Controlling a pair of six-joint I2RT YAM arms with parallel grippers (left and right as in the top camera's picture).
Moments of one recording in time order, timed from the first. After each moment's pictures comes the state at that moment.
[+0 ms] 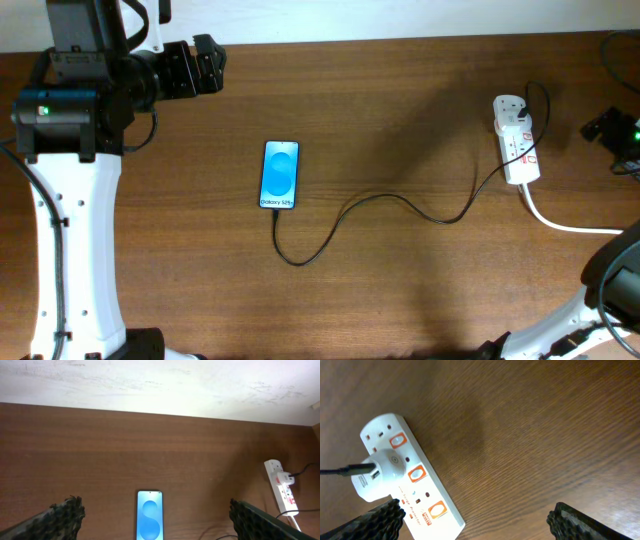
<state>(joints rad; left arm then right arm) -0.03 1.65 2.06 -1.10 0.25 -0.15 -0.69 1.99 1.65 -0.78 -0.28 0.07</state>
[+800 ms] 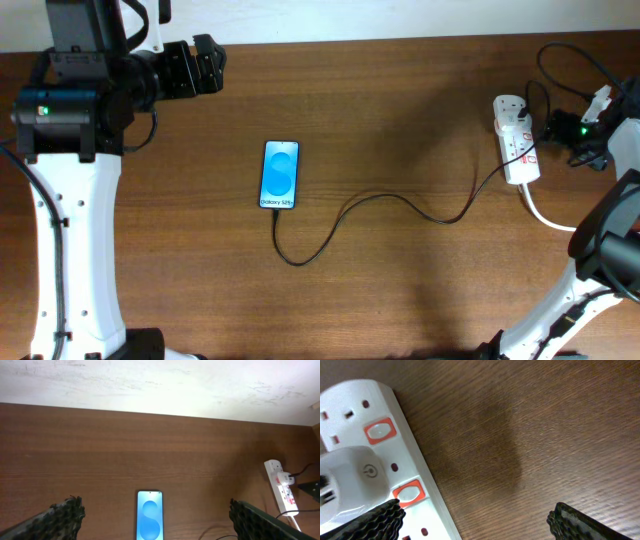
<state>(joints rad) -0.03 1.65 2.06 -1.10 0.25 -0.15 -0.55 2.16 1.65 -0.66 -0.20 0.01</state>
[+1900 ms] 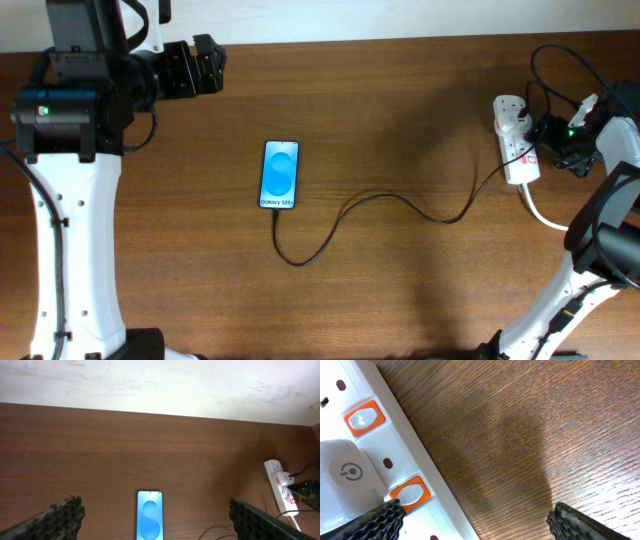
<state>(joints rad) -0.03 1.65 2.06 -1.10 0.25 -0.15 -0.52 2.21 1.66 -0.70 -0.22 0.14</state>
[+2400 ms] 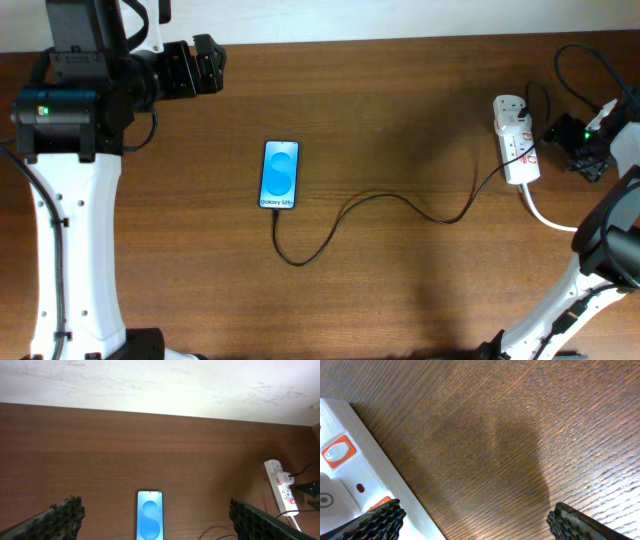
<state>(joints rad) -0.03 1.65 2.06 -1.10 0.25 -0.15 -0.58 2.21 1.67 -0.67 -0.23 0.20</state>
